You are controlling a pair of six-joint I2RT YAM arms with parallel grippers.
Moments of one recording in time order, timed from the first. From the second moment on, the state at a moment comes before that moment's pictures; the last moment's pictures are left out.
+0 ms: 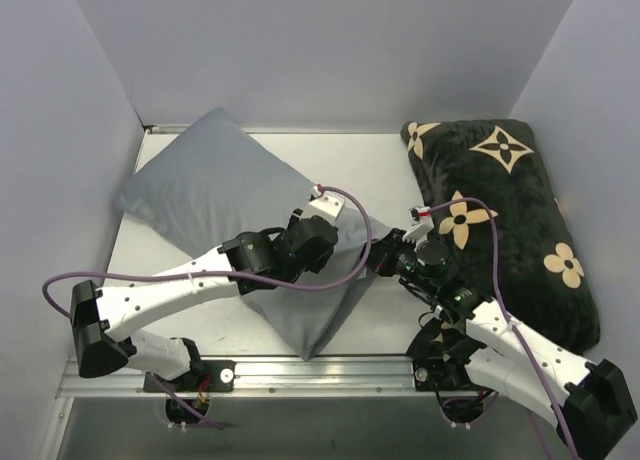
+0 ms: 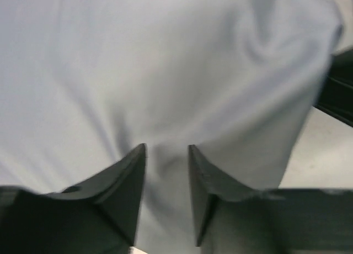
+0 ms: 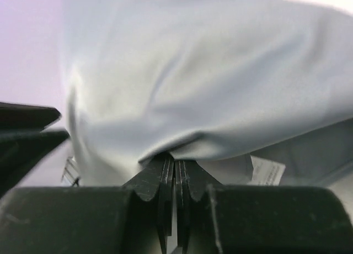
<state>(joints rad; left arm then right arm) -1.12 1.37 1.28 -0.74 -0.60 -0.41 0.64 0.86 0.35 0.22 -0.06 0.81</state>
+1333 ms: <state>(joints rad) -1.43 1.36 1.16 -0.61 -0.87 -0.52 0.66 0.91 0.85 -0.18 -0.07 0.73</state>
